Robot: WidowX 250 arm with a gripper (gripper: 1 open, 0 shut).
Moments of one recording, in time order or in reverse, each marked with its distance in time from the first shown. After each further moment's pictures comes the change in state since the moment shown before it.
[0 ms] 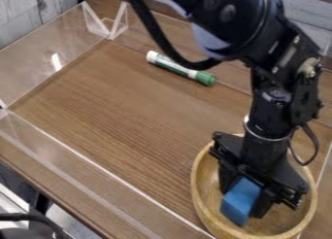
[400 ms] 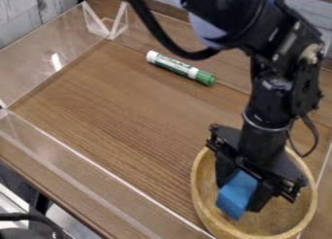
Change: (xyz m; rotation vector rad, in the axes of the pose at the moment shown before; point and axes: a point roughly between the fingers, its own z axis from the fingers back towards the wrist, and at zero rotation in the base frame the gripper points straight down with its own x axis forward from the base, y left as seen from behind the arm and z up) arm -0.002 0.003 0.013 0.005 0.009 0.001
